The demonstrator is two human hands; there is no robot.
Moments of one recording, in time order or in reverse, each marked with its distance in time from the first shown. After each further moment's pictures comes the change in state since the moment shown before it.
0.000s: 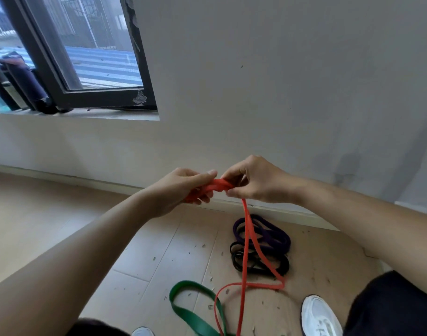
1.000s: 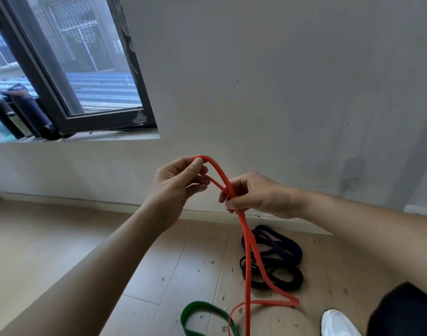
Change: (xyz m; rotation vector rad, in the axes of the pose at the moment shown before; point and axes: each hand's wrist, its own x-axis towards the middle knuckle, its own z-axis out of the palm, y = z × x) left_hand 0.006 0.015 -0.005 -0.461 0.269 0.365; right_hand 0.006 0.007 0.008 0.509 -0.063 0.203
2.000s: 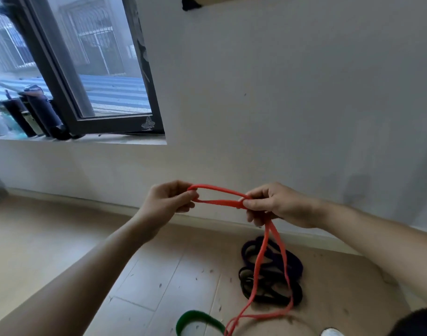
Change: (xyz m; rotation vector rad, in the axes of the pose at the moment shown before) left_hand -0.001 -0.013 -0.043 0.396 0.062 -0.107; right_hand -0.013 0.007 -0.030 0.047 -0.018 0.121
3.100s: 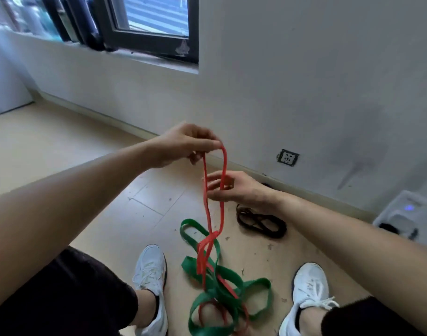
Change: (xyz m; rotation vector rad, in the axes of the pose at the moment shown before) left_hand -0.087 0.009 -0.004 0.173 -0.296 -0.015; right_hand -0.027 0.034 0.141 -0.088 -0.222 0.001
